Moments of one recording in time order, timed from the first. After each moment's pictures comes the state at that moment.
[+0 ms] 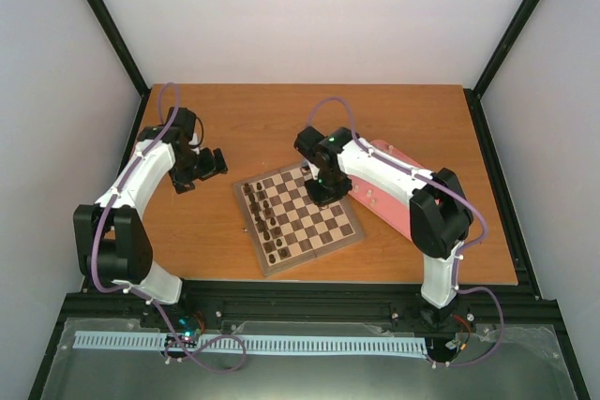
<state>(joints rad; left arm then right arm) -0.07 1.53 1.24 -1.02 0.15 -0.50 0.75 1.90 1.59 -1.19 -0.07 0.28</state>
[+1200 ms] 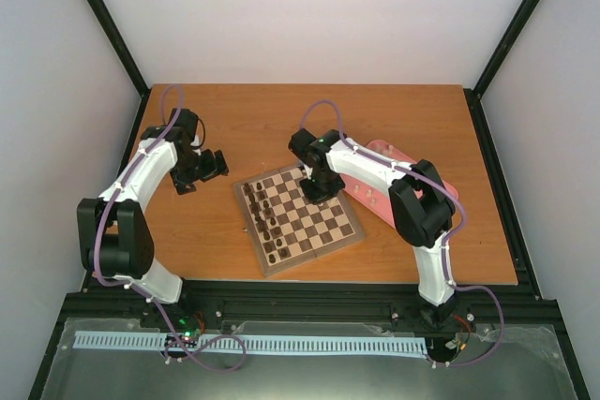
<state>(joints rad) -0.07 1.56 1.23 -1.01 0.15 -0.50 0.74 2.04 1.63 -1.11 -0.02 0.25</state>
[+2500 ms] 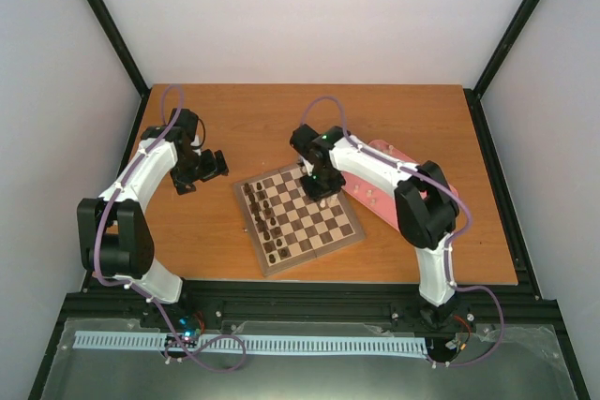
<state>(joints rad) -0.07 1.56 1.23 -1.01 0.15 -0.50 0.73 2.02 1.63 -1.11 -0.04 0.24</state>
